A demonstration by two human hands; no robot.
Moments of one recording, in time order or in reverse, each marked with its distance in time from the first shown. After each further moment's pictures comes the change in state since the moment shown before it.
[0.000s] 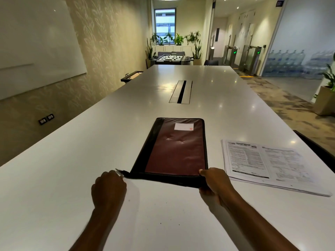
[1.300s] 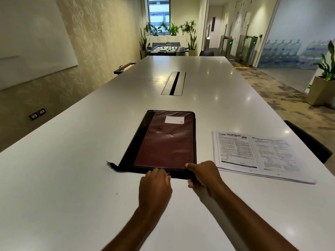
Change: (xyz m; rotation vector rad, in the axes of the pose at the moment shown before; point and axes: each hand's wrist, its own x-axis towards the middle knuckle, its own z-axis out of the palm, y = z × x) left_hand -0.079 0.122 0.027 -0.171 -0.091 0.406; right_hand 0.002 0.013 -0.006 0.087 -0.051 -0.017
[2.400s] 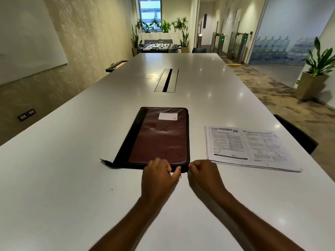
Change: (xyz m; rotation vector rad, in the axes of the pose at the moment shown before) left_hand 0.008 0.014 0.015 -0.221 0.119 0.003; right_hand -0.010 0.031 -0.017 -0.480 0.150 -0.494
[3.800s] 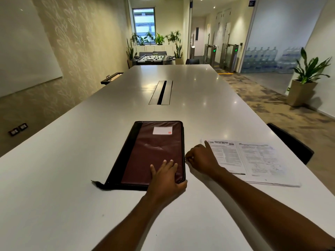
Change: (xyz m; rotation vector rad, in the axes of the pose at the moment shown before) left_hand 0.055 0.007 0.042 0.083 -0.414 0.163; right_hand 0.127 0.033 -0.008 -0.468 -0.122 -0.327
